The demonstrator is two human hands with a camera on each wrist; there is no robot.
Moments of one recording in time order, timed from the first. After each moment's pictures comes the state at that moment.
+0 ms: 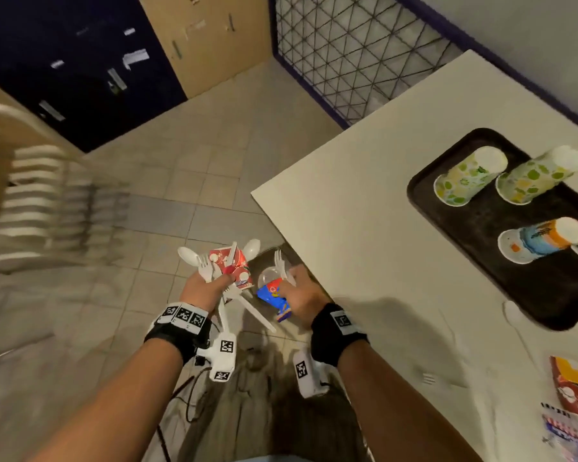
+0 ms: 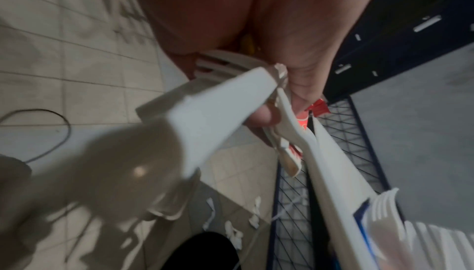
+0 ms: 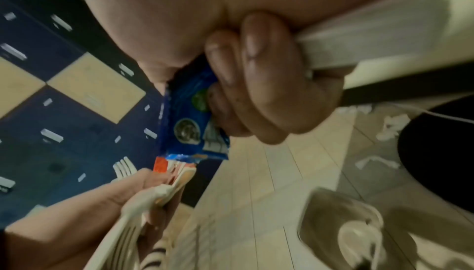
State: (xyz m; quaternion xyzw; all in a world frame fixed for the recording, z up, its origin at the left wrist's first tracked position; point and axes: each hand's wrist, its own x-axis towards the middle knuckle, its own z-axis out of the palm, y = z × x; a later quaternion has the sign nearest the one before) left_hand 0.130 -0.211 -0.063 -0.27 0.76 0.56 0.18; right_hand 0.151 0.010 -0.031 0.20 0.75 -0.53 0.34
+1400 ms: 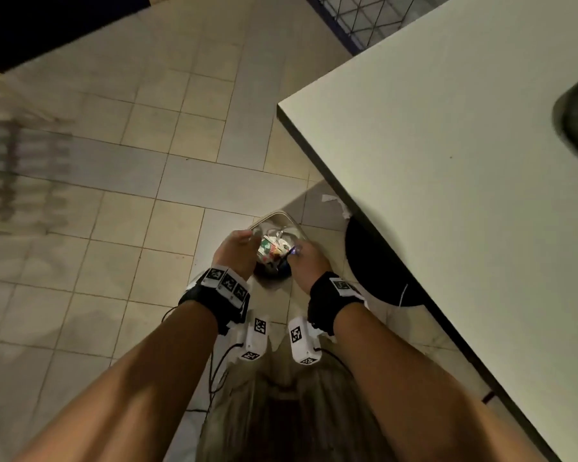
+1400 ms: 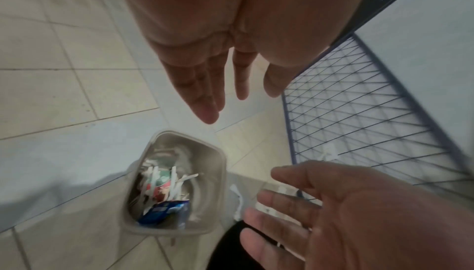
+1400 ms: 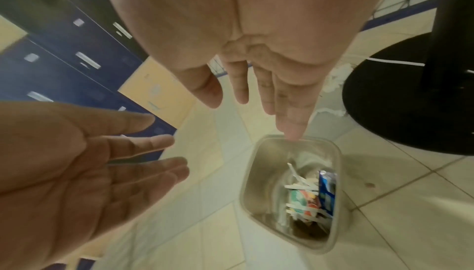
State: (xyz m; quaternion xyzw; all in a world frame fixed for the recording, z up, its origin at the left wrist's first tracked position) left_hand 0.060 -0.206 -0.275 -0.22 0.80 0.47 0.31; right_hand 0.091 -0.052 -0.291 0.23 0.82 -0.45 0.28
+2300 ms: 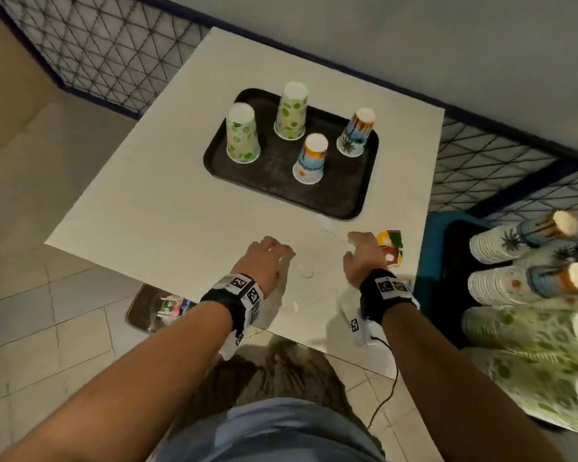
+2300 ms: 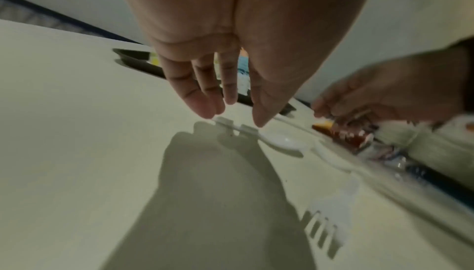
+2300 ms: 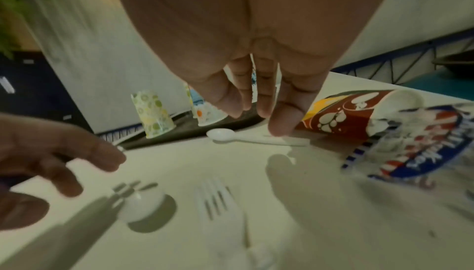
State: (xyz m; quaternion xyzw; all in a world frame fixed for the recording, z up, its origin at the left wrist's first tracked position) left_hand 0.204 0.157 -0.008 0.44 0.84 0.10 0.31; right_hand 0.344 0.350 -0.003 0.43 0.86 -0.28 0.09
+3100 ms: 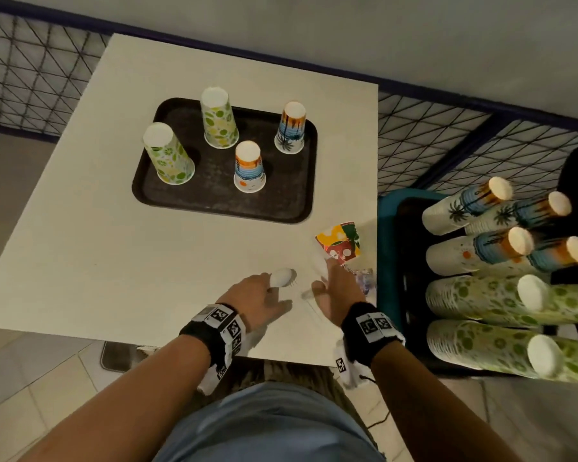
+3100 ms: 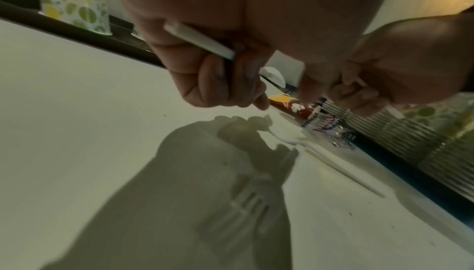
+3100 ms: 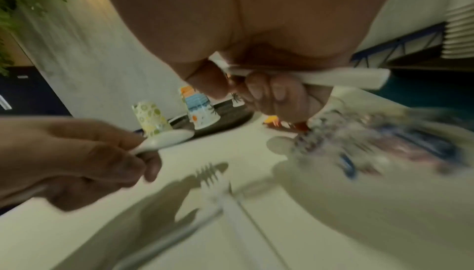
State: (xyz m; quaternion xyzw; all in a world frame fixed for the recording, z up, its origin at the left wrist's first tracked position) left_hand 0.240 0.204 0.015 0.42 0.77 0.11 0.46; right_hand 0.396 0.331 0.026 0.48 0.79 -0.37 0.11
